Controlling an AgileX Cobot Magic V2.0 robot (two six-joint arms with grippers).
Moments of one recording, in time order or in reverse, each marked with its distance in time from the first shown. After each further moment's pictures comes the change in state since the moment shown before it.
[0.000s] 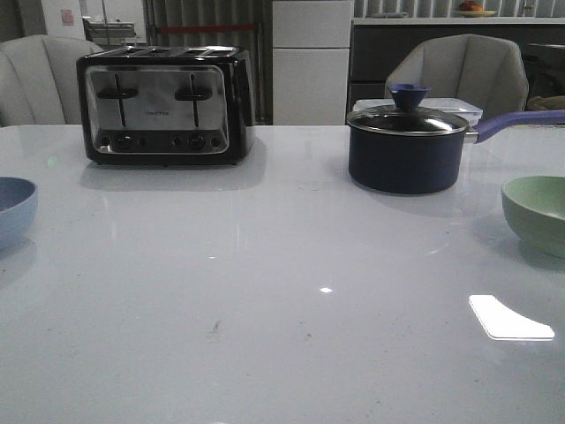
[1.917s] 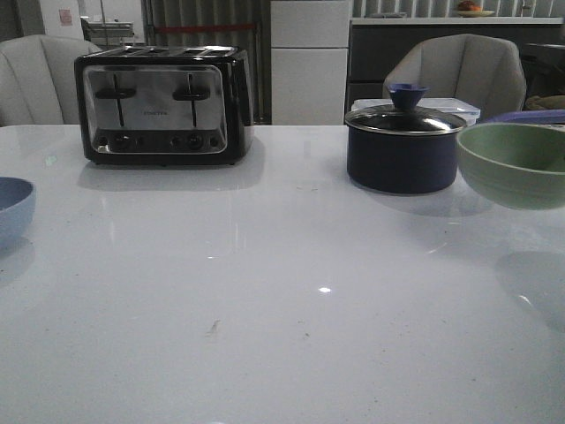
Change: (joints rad) left arm 0.000 0.000 0.000 0.000 0.000 0.000; right arm -0.092 0.861 -0.613 0.257 0.046 -0.228
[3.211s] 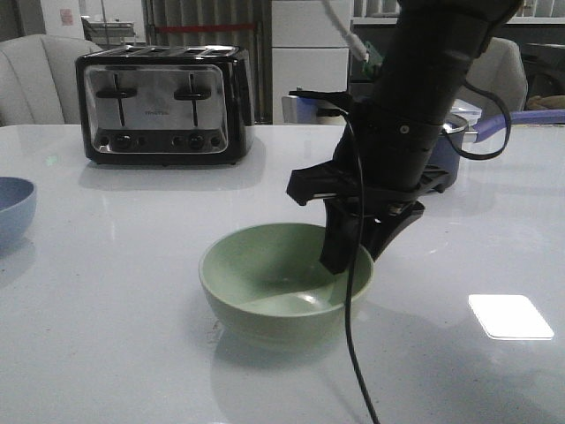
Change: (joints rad) left arm -0.005 0.000 0.000 -0.001 0.000 0.000; right arm 0.603 0.088 0.114 0.007 -0.131 -0.006
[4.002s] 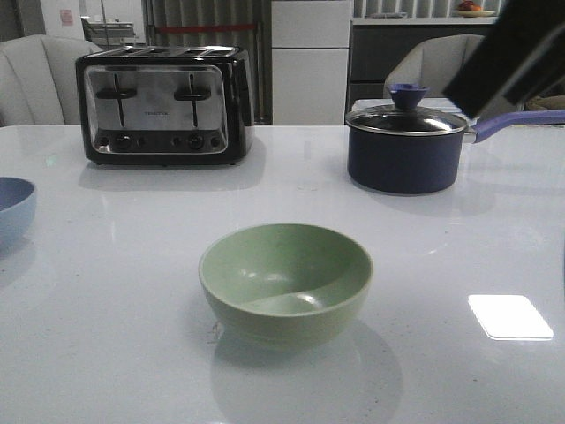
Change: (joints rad) left arm 0.000 0.000 0.000 0.000 0.000 0.000; right arm 0.000 -0.852 0.438 -0.025 -0.007 -0.121
